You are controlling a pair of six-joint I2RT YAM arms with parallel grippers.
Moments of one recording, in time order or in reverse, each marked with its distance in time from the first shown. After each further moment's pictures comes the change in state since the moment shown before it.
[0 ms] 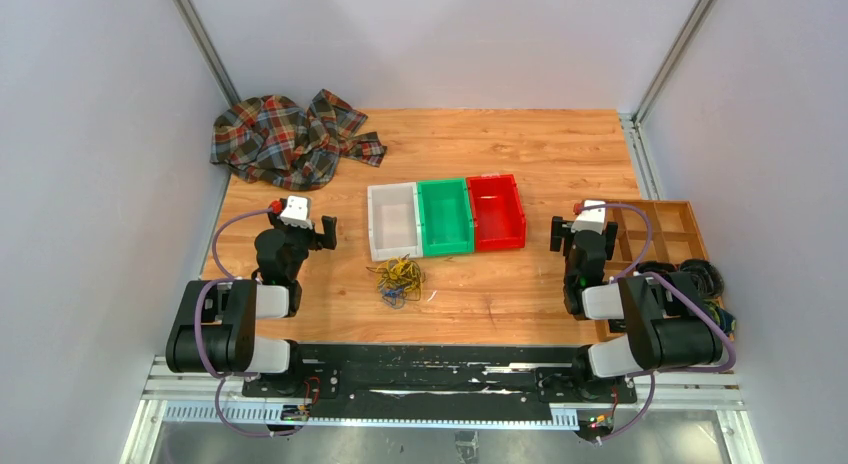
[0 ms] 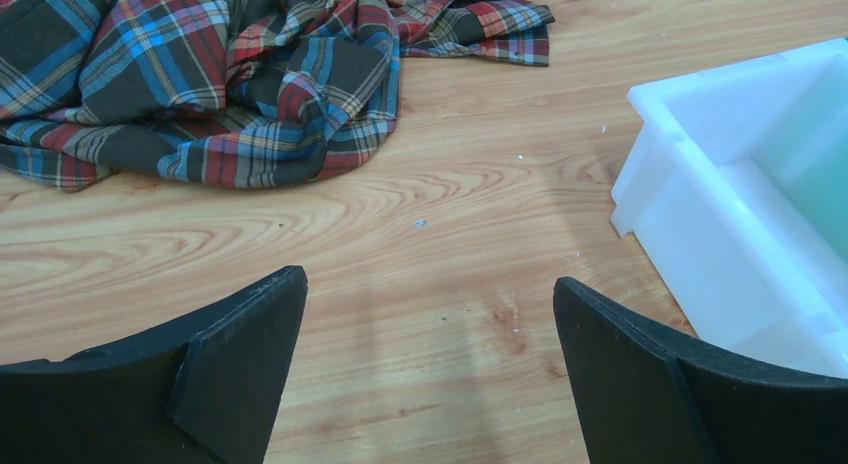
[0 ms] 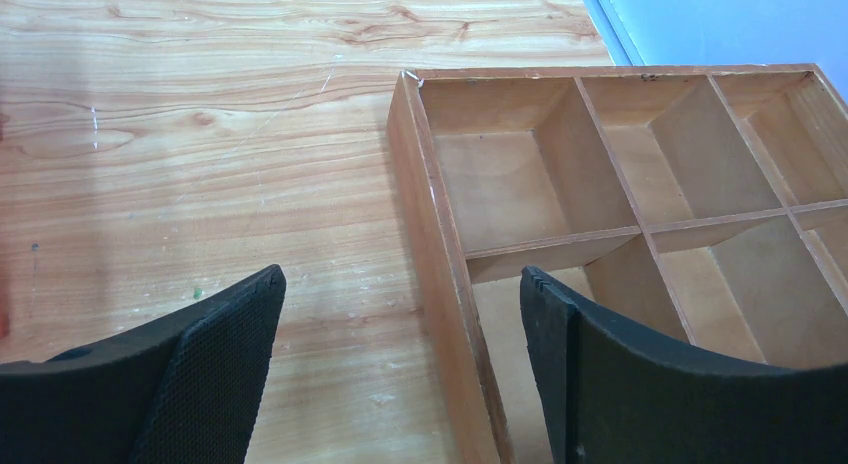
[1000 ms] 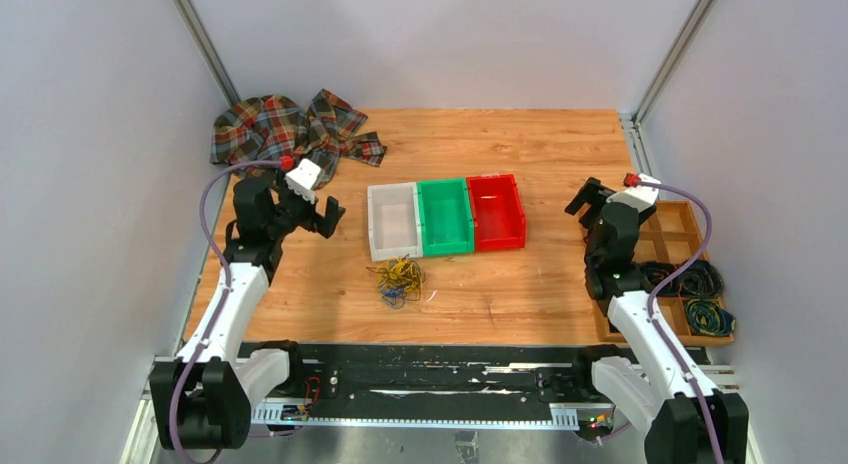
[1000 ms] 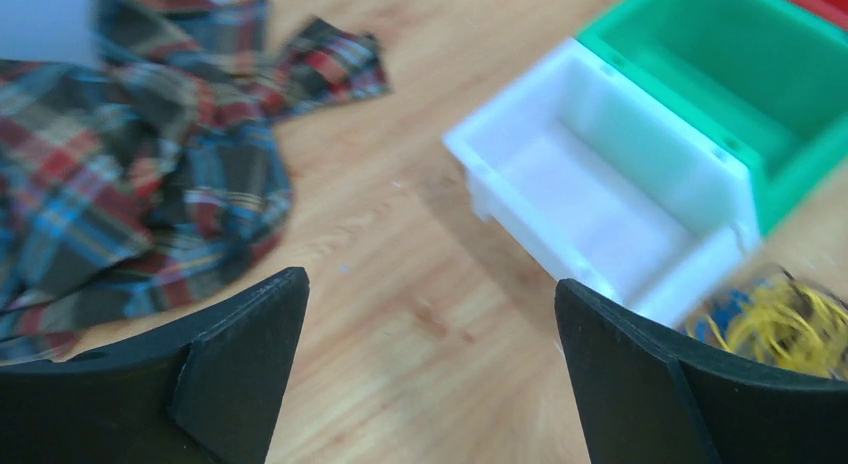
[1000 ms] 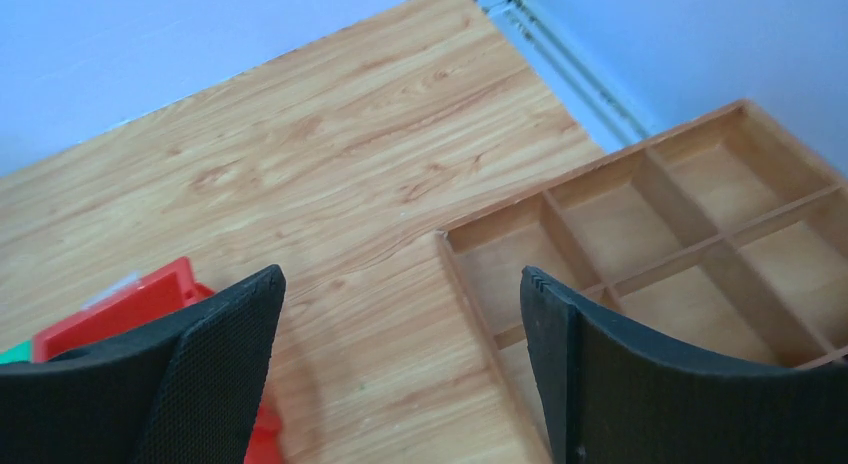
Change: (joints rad) left arm 0.002 -0.370 0.452 -1.002 0.296 0.217; right arm 0.000 -0.549 0.288 -0.710 0.068 0.322
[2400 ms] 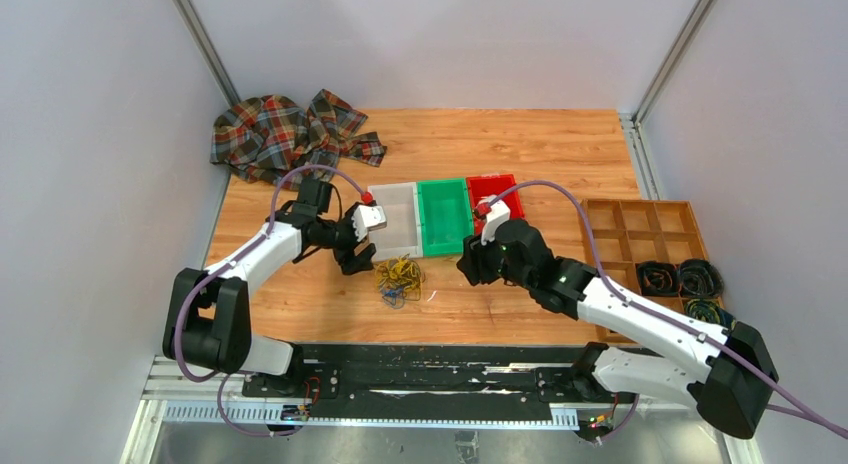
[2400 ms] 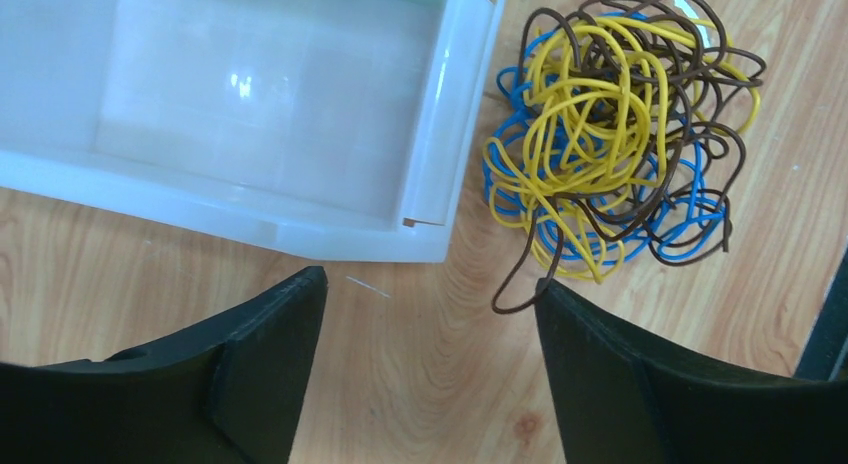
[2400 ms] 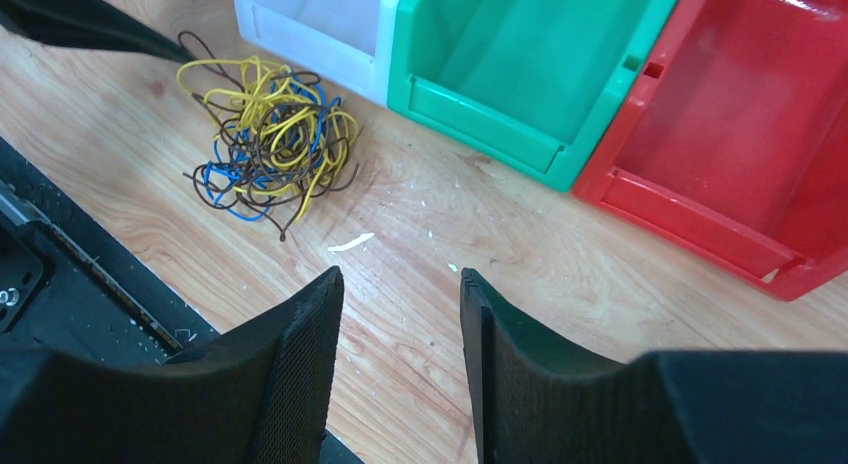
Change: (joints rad) left arm -0.244 0.391 0.174 -0.576 0.187 0.568; right arm 0.752 0.155 0.219 -0.482 -0.367 0.075
